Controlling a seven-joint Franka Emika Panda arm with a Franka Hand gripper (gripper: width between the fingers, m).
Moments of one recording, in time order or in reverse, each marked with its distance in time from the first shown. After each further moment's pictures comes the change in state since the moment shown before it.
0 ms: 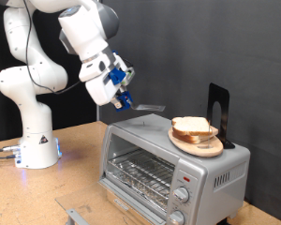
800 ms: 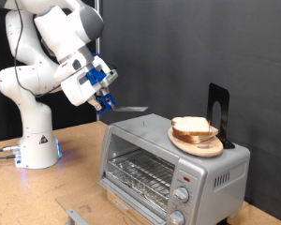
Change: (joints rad) arm -0.048 -0.085 -0.071 -0.076 -0.003 0.090 -0.120
